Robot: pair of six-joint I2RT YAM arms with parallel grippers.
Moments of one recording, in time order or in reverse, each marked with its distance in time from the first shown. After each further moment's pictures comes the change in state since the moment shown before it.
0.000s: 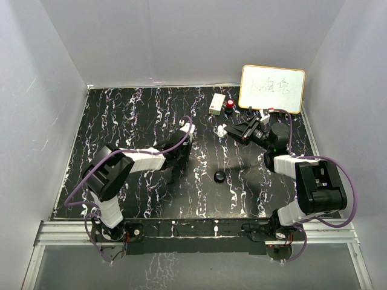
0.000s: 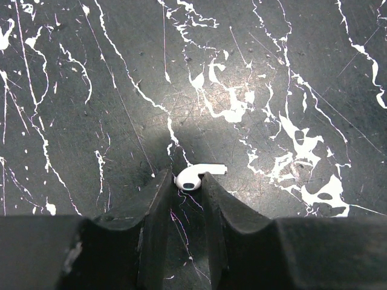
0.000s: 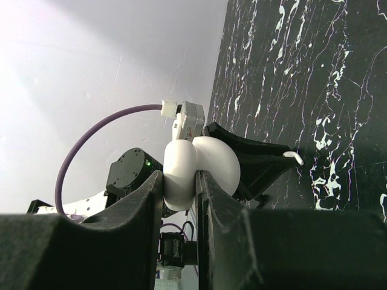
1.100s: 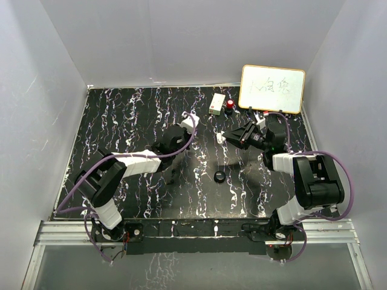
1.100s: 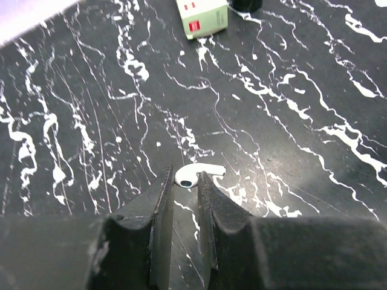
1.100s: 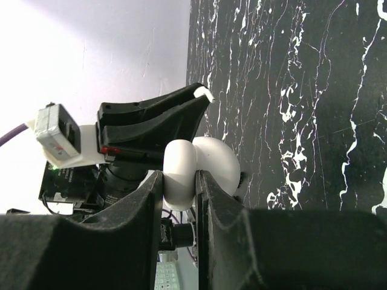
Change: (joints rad) left arm 0.000 -0.090 -0.043 0.350 -0.007 0.283; right arm -0.002 0.056 0.014 -0.134 -0.041 -0.084
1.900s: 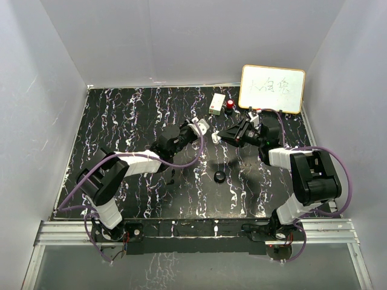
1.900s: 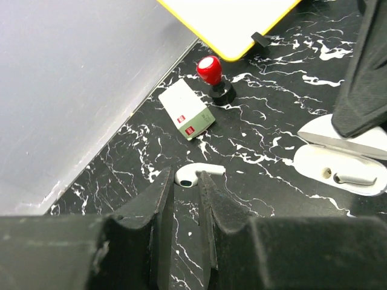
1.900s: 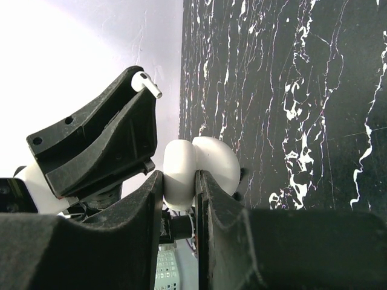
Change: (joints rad) left arm 0.000 0.023 -0.013 0.345 0.226 0.417; right arm 0.051 0.048 0.092 -0.107 -0.007 -0.042
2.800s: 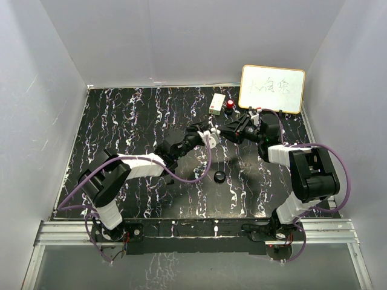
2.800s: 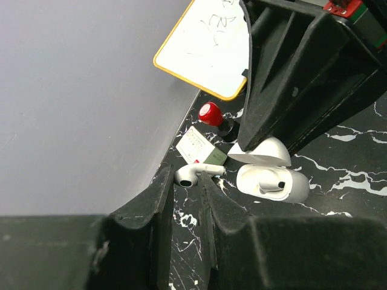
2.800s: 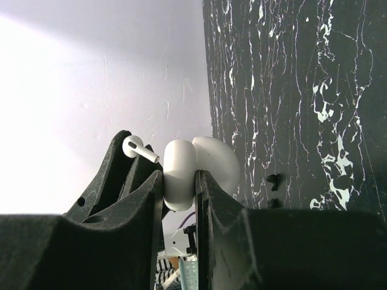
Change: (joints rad) left arm -0.072 0.000 0.001 0.088 0.071 0.293; right arm 0.001 0.033 0.050 0.013 0.012 0.203
